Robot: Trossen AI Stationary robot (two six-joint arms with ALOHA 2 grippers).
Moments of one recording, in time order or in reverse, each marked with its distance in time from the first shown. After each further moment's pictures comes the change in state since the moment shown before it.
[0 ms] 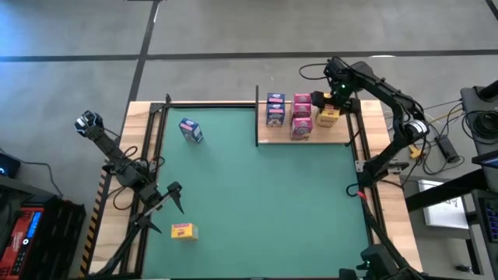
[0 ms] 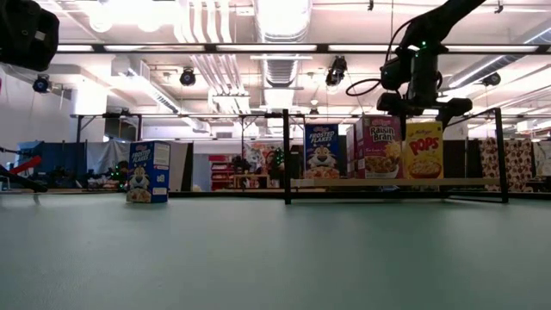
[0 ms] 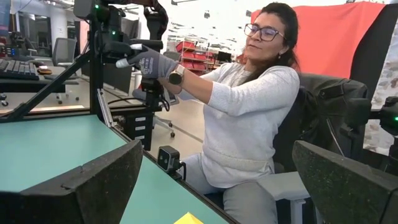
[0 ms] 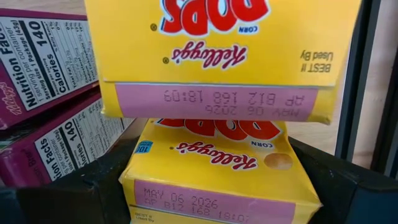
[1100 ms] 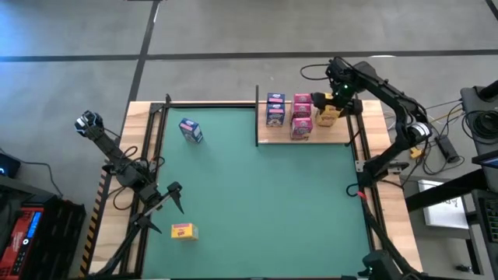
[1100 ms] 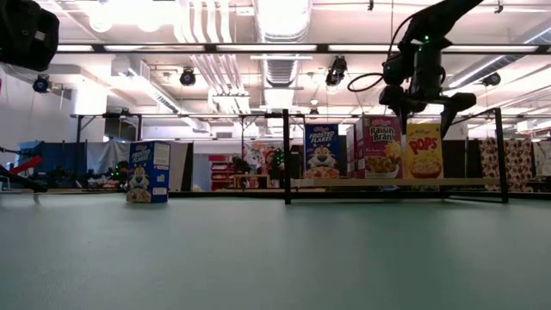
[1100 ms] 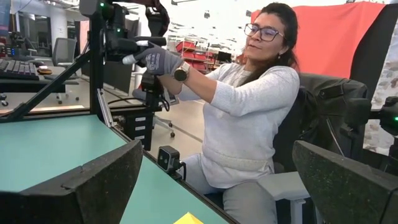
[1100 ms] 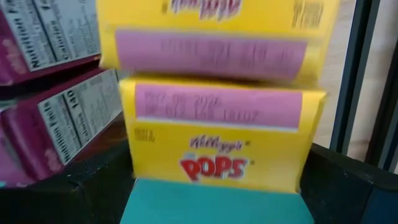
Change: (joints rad) left arm 0.000 0.000 0.000 0.000 0.000 0.000; right arm 0.006 -0.033 0.000 -0.045 -0.028 -0.021
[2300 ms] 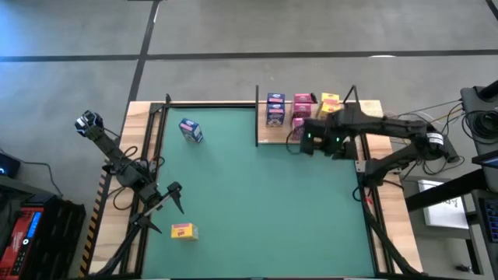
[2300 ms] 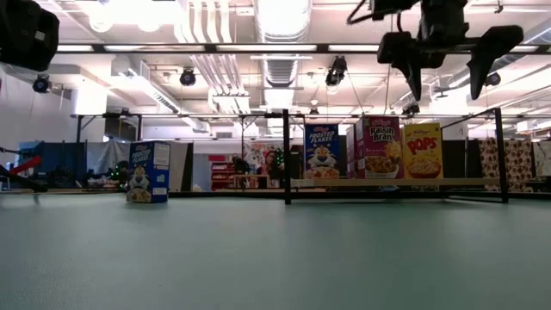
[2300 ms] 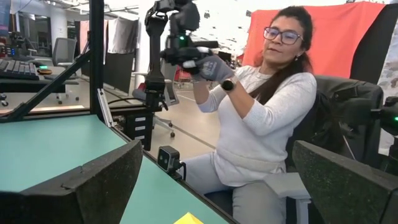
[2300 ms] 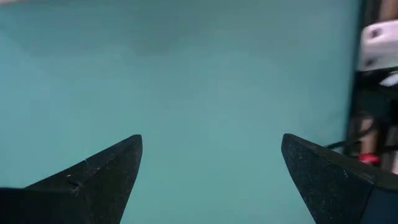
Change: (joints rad) left arm 0.000 0.000 0.000 0.000 0.000 0.000; right arm 0.817 -0.204 -0.098 -0.130 0.108 0.864
